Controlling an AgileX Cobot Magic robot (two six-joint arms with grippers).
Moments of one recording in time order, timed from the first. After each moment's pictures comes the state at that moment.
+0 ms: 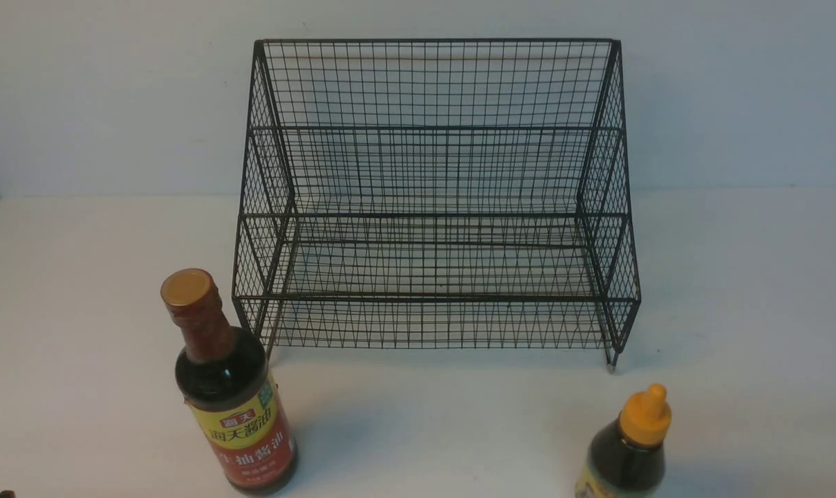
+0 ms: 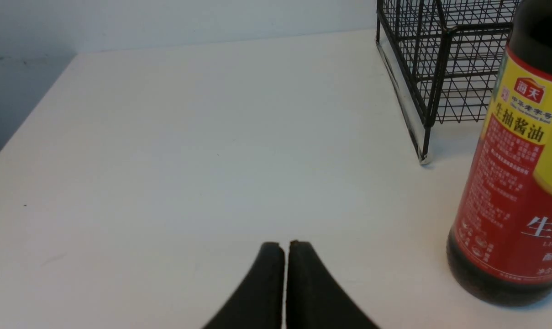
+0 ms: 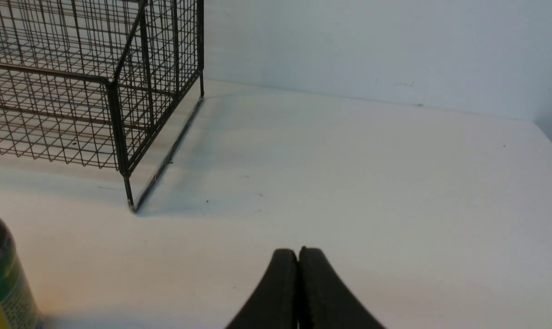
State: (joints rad) right arm 0.01 -0.02 0.02 0.08 0.39 -0.18; left arm -0.03 -0.02 0.03 0.07 0.38 -0.04
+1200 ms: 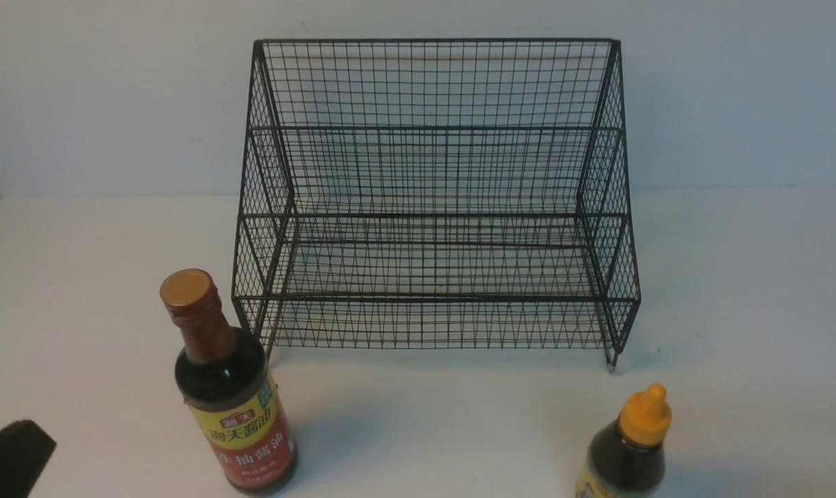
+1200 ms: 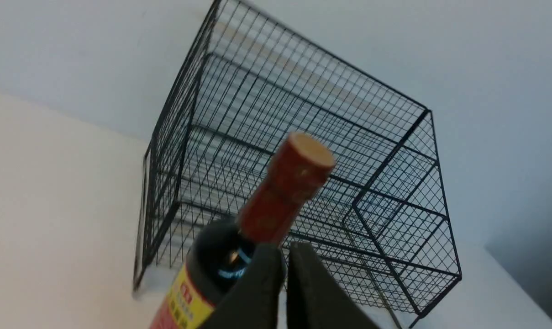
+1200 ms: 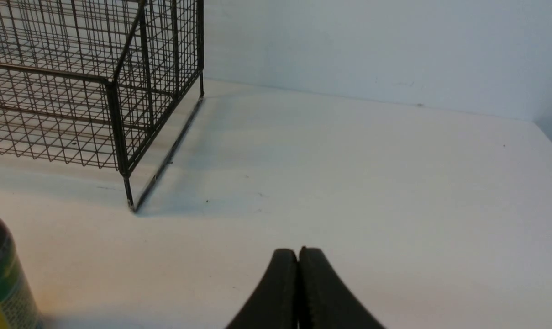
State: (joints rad) right arm 0.01 -0.02 0.02 0.08 0.39 -0.18; left arm -0.03 0.04 -0.25 -0.73 0.44 0.22
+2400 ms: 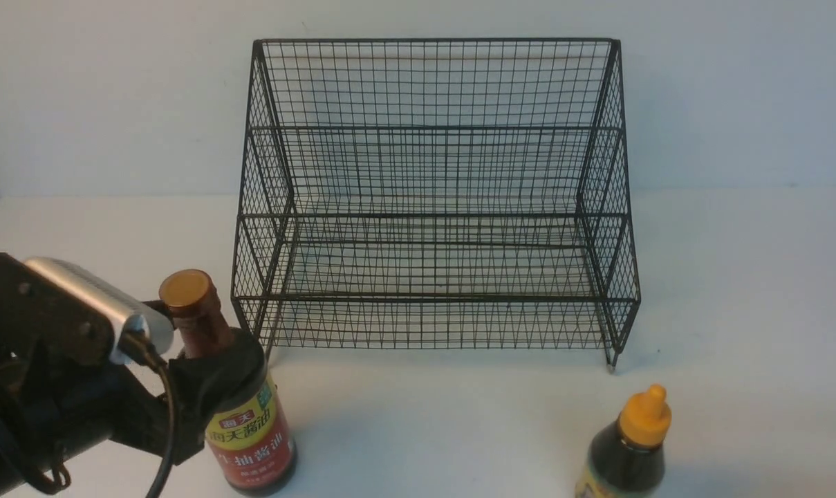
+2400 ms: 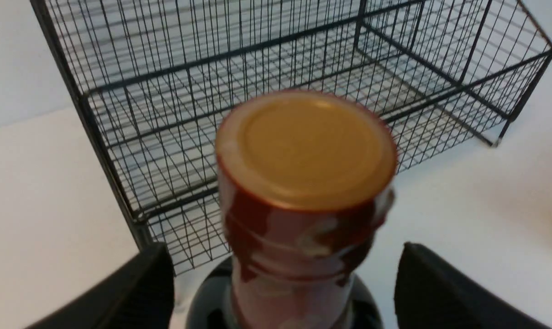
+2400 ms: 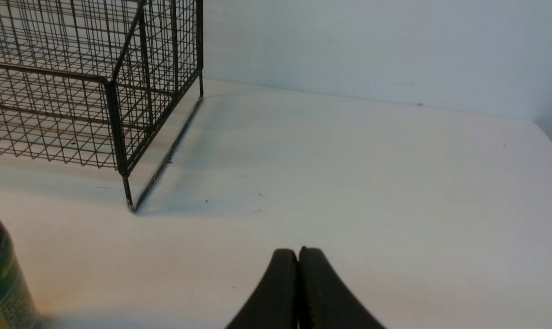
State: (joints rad) right arm 0.01 -0.02 0.02 0.08 0.39 -0.18; left arm -0.03 0.99 -0.37 -1.69 0.48 1.87
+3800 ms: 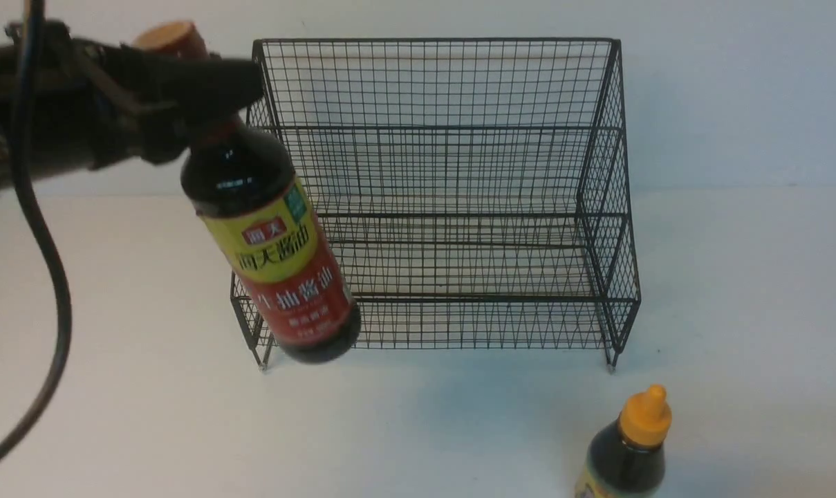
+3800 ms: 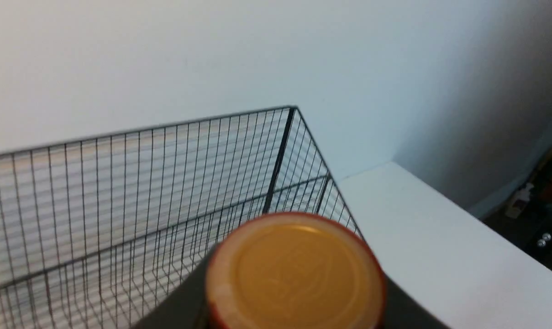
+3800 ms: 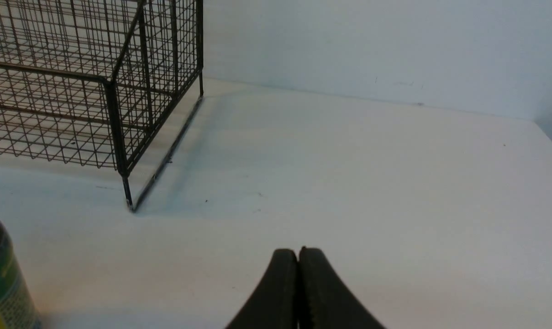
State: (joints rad) right arm 0.01 -0.02 0.02 0.08 0.39 -0.18; left arm -0.03 1.12 -1.05 -1.36 0.71 1.18
